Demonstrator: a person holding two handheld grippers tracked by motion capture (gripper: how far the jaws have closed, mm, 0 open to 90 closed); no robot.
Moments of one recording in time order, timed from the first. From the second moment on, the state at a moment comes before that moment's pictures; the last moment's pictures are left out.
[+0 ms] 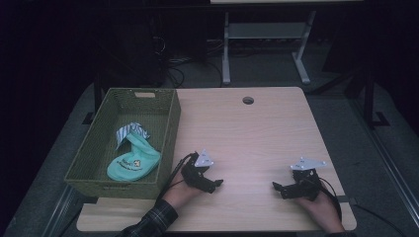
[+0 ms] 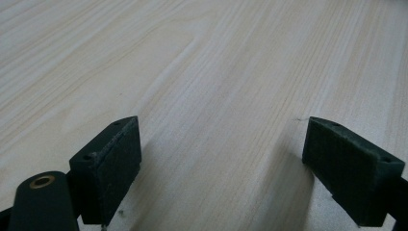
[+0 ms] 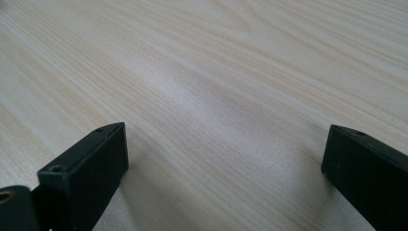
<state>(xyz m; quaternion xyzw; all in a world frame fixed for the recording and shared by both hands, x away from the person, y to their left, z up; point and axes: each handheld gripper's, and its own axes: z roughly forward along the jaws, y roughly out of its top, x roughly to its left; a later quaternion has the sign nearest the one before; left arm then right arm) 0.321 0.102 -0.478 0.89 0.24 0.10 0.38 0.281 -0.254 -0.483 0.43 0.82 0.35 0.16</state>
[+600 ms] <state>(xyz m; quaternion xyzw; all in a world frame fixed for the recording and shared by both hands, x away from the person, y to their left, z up) 0.323 0.106 -0.472 0.89 0.25 0.10 0.37 0.280 -0.254 -0.483 0.43 0.82 0.34 0.16</state>
